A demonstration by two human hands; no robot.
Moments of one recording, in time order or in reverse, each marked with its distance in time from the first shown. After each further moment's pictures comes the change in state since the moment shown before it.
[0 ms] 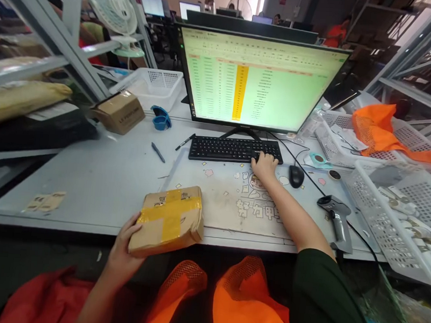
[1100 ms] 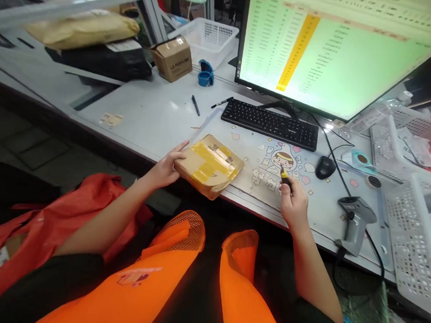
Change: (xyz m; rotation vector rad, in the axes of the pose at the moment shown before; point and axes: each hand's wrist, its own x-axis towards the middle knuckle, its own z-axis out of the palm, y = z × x) left_hand 0.046 0.032 0.013 -0.160 -0.201 -0.038; right_hand -0.204 0.077 -0.049 0.631 0.078 -0.276
